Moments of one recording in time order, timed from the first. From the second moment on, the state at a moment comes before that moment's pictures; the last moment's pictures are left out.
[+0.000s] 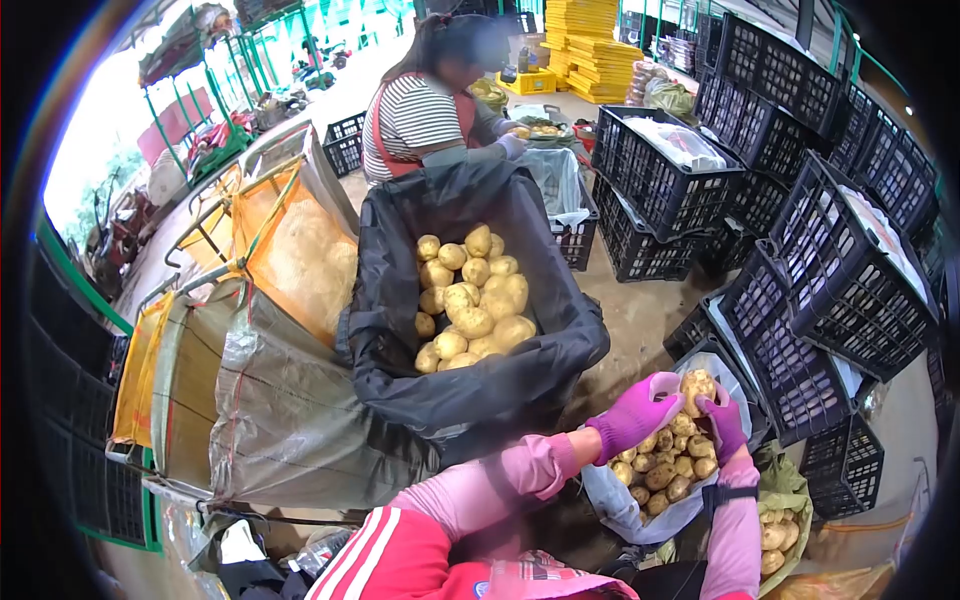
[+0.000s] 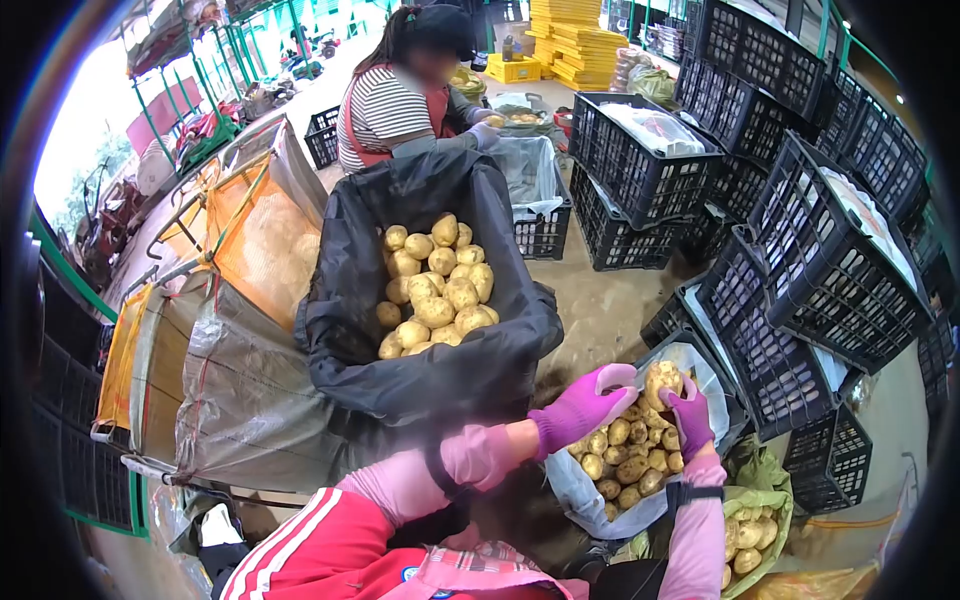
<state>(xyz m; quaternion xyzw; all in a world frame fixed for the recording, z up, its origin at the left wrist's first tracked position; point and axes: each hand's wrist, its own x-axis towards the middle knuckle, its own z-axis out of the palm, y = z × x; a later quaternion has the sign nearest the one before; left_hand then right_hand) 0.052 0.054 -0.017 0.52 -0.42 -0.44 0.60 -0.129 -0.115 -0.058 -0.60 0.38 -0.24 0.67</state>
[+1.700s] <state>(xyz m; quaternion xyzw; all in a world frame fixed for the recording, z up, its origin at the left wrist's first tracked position) 0.068 0.046 -0.053 0.50 -0.51 -0.41 0.57 -0.110 -0.012 0.027 -0.73 0.27 -0.35 0.51</state>
